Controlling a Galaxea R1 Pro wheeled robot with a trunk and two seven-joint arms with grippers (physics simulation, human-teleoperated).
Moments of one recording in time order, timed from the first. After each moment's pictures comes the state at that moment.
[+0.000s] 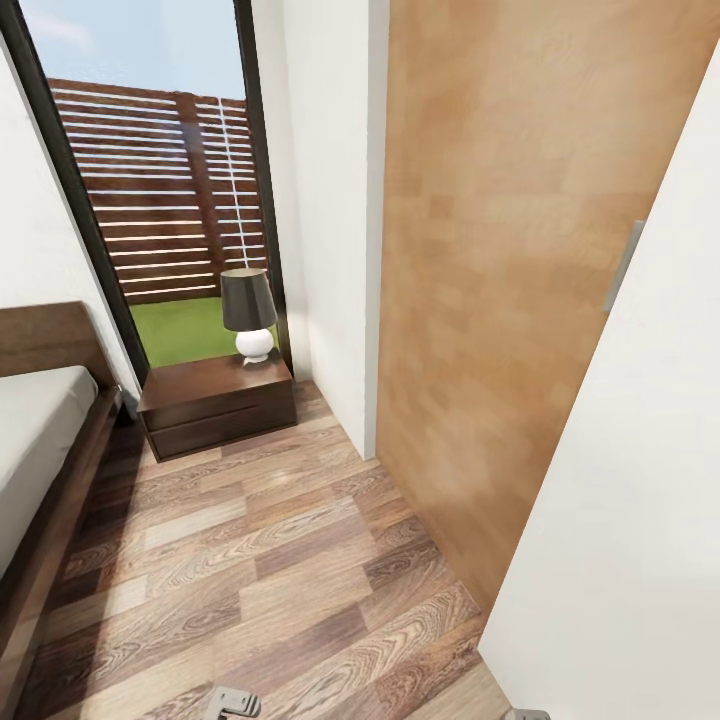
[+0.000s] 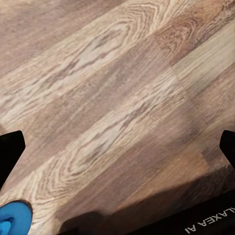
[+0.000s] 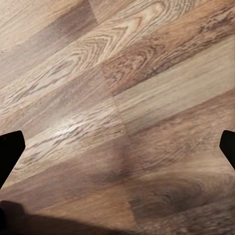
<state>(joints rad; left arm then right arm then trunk) -0.47 0.07 0.16 -0.03 -0.22 -0.03 -0.43 -0.44 -0.09 0.00 0.06 -0.16 -0.23 0.44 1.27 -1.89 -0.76</state>
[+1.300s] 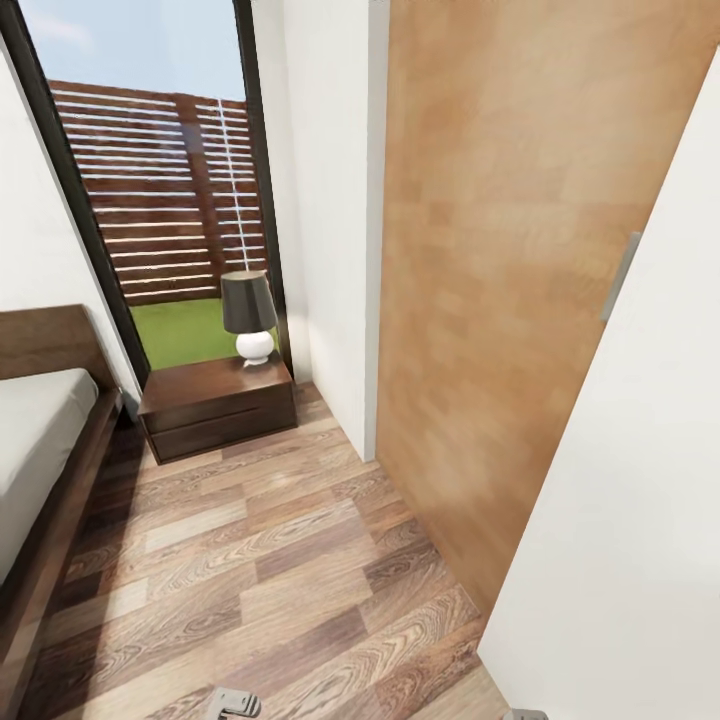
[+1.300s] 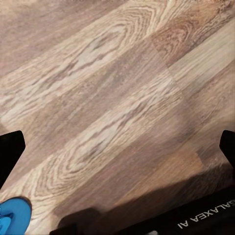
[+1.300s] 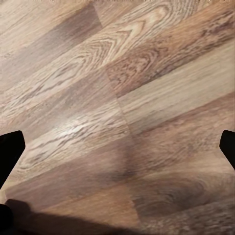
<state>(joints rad) -0.48 0.07 0.16 -0.03 -0.22 -0.02 -0.44 -0.44 -0.09 0.00 0.06 -0.16 -0.23 0.44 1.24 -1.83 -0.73</state>
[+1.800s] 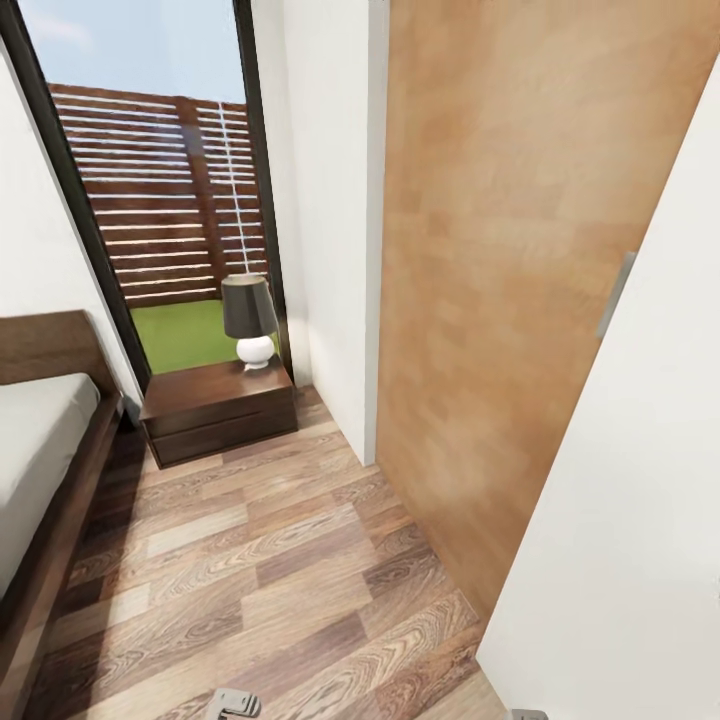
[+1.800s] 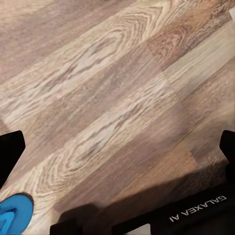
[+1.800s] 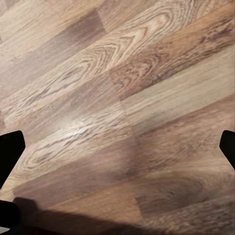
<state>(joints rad) -0.48 0.07 0.16 -0.03 -0.22 -0.02 -0.44 -0.44 -0.09 0.00 0.06 -0.16 -0.23 0.44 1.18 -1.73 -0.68</state>
